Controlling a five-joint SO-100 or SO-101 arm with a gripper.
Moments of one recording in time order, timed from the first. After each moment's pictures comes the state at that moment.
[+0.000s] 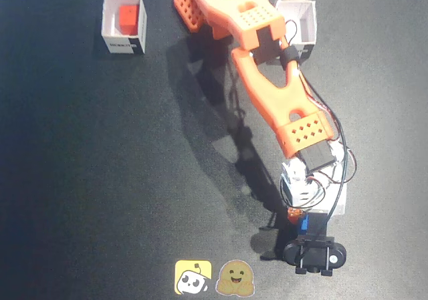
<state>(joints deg) -27.7 42.1 49.6 65.0 120.0</state>
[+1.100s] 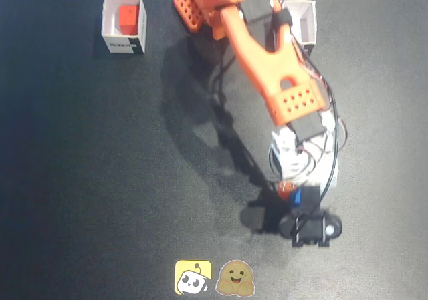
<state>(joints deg) -28.4 68.9 85.0 57.1 115.5</state>
